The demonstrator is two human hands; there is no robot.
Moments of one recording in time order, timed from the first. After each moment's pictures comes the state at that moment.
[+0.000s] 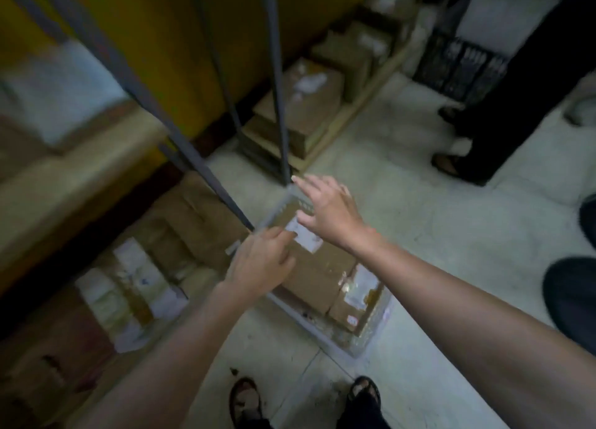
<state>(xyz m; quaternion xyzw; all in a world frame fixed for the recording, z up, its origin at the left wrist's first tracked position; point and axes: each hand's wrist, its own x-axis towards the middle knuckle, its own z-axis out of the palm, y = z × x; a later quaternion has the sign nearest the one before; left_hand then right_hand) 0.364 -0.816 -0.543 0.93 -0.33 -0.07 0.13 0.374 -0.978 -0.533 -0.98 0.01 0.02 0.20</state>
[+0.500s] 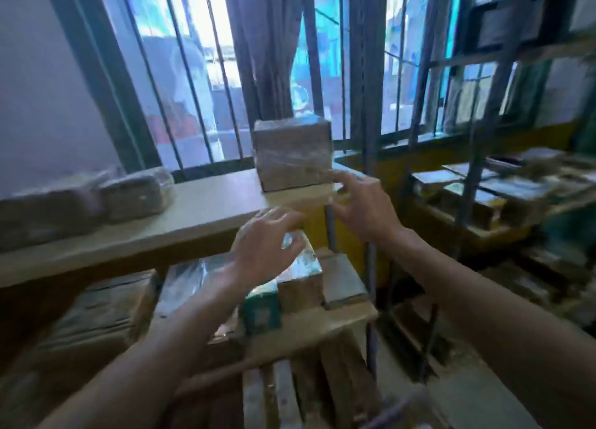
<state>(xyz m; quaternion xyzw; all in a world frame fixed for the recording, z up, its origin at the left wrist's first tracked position) 0.317 -0.574 -0.090 0.93 -0.13 0.31 0.14 0.399 -0.745 -0.077 -0.87 -0.26 -0.28 0.32</state>
